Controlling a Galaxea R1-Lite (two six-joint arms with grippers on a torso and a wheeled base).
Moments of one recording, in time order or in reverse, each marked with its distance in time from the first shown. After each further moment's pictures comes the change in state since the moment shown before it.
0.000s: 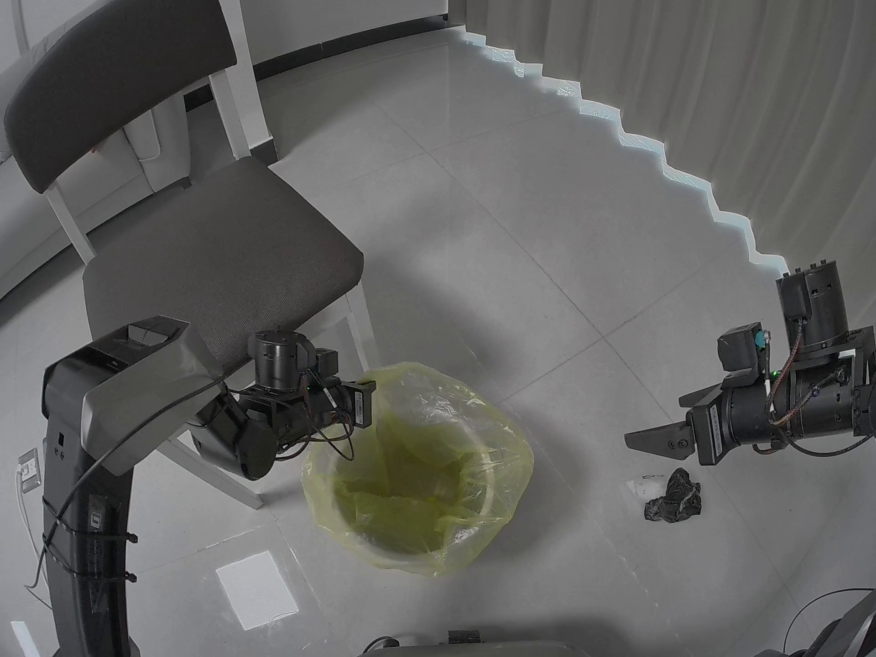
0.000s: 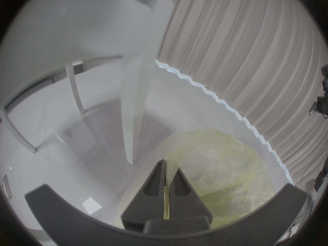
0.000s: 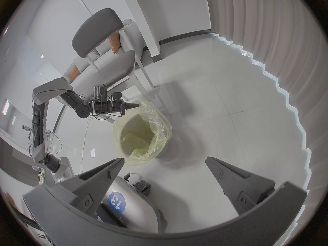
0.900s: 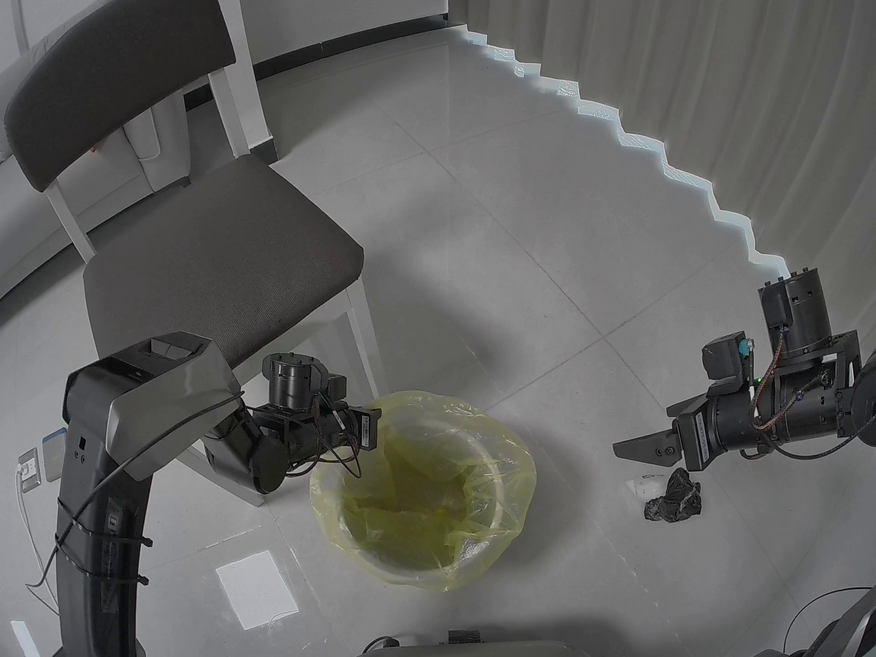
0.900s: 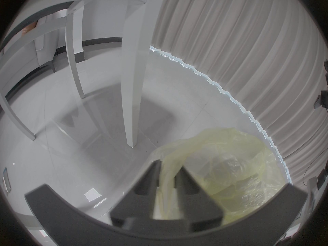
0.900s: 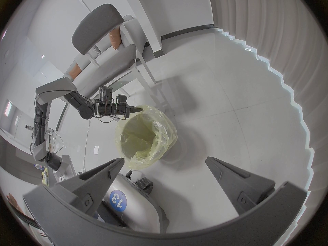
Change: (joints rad) left arm -0.026 0.063 -0.003 0.024 0.023 -0.002; right arm 0.001 0.053 -0.003 -0.013 0.028 -0.002
